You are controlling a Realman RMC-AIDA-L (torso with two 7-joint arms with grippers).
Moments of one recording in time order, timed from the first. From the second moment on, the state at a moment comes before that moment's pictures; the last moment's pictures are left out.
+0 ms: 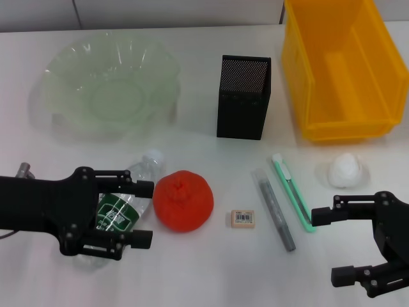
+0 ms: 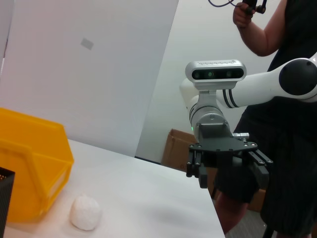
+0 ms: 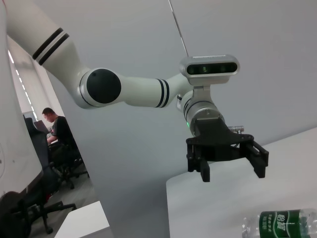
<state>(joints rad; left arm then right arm) -0.46 -2.00 0.76 0.69 2.01 2.01 -1.32 0.43 2.02 -0.66 -0.63 -2.09 -2.11 1.23</state>
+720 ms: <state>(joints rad) -0.56 -2.07 0.76 0.85 2.14 1.86 -1.48 0.37 2.01 -0.53 -0.63 -2.09 -2.08 1.23</state>
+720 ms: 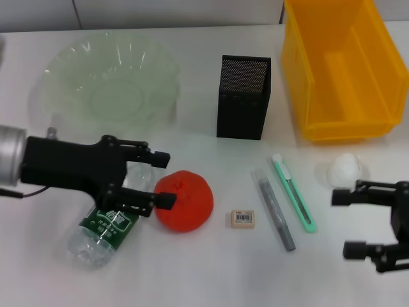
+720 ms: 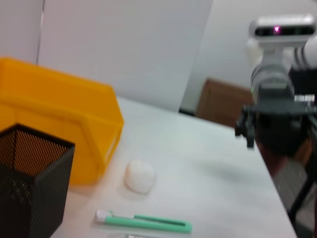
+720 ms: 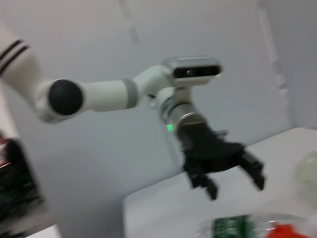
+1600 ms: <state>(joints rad) -0.60 -2.07 1.18 0.91 2.19 1.50 -1.54 0.31 2.03 -0.39 -0.62 -2.08 -2.04 1.22</state>
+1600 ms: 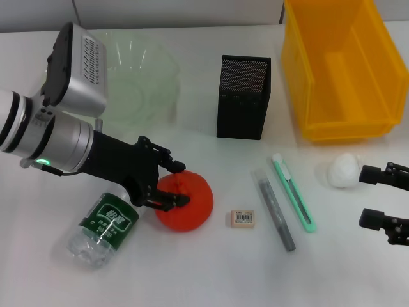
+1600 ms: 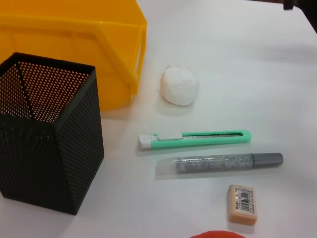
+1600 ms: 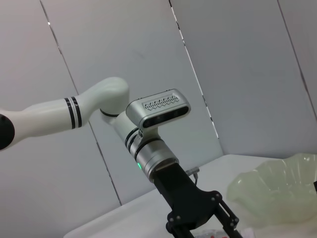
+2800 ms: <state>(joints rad) -0.57 -2.07 0.62 0.87 1.80 1.27 -1.47 0.32 2.04 -0.37 -0.62 -2.08 -2.04 1.22</state>
